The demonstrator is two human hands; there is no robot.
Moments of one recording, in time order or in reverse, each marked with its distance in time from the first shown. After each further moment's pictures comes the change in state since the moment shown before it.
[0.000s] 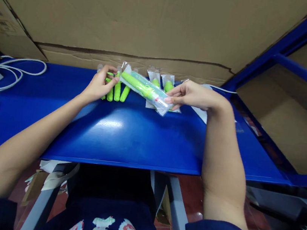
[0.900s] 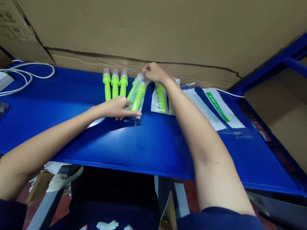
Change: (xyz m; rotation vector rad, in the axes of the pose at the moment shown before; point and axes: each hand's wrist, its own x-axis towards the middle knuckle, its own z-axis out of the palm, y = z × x) left_hand -0.026 0.046 0.015 0.232 -0.722 -0.180; right_hand 0.179 -0.045 0.045 -0.151 0.386 -0.303
